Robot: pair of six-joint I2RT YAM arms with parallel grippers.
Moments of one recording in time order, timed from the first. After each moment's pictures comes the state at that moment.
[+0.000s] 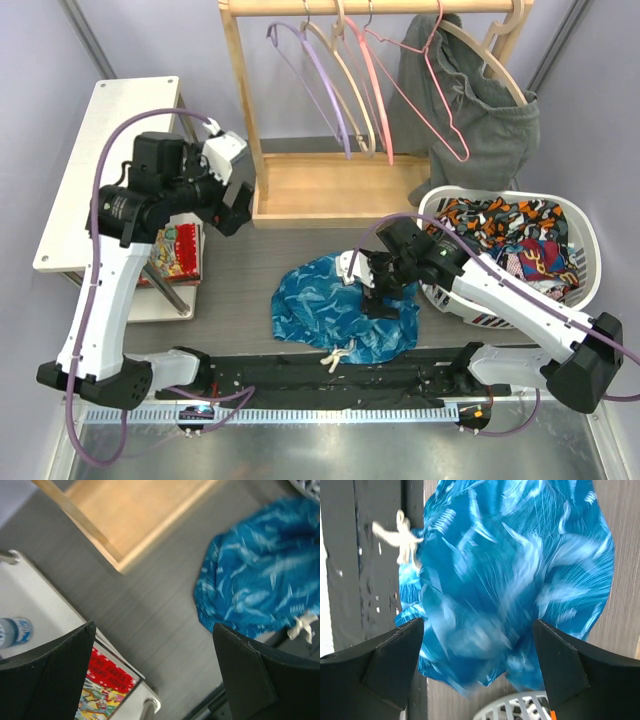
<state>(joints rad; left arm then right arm) -0.30 1.25 1.78 -1.15 0.28 0.34 0.78 1.18 1.04 -0.87 -0.47 -0.74</state>
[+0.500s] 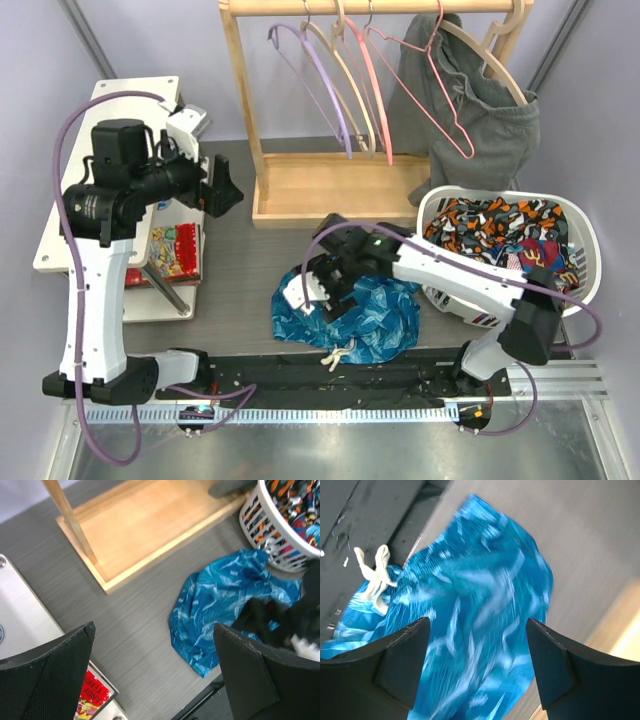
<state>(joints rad) -0.15 1.27 1.88 -1.17 0.48 0.18 0.99 1.50 1.34 -0.88 -0.47 -1.11</state>
